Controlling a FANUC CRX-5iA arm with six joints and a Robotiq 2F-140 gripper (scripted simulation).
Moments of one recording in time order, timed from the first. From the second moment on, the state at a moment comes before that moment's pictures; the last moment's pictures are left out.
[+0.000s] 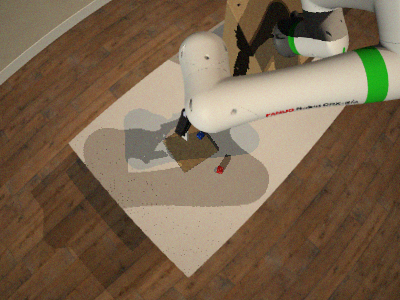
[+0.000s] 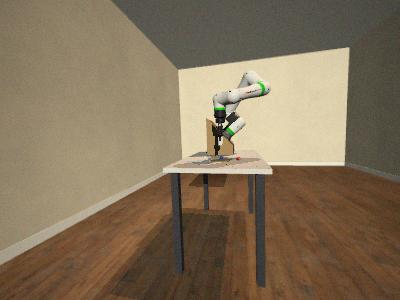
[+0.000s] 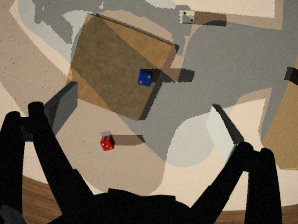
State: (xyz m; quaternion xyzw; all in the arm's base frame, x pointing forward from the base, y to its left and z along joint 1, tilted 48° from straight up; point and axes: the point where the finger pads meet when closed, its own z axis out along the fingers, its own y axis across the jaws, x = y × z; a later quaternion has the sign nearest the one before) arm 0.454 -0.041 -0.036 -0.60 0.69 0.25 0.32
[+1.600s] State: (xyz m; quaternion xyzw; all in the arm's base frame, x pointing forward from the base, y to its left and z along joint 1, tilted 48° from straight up) arm 0.412 -0.085 -0.113 -0.91 0.06 -0.05 0.40
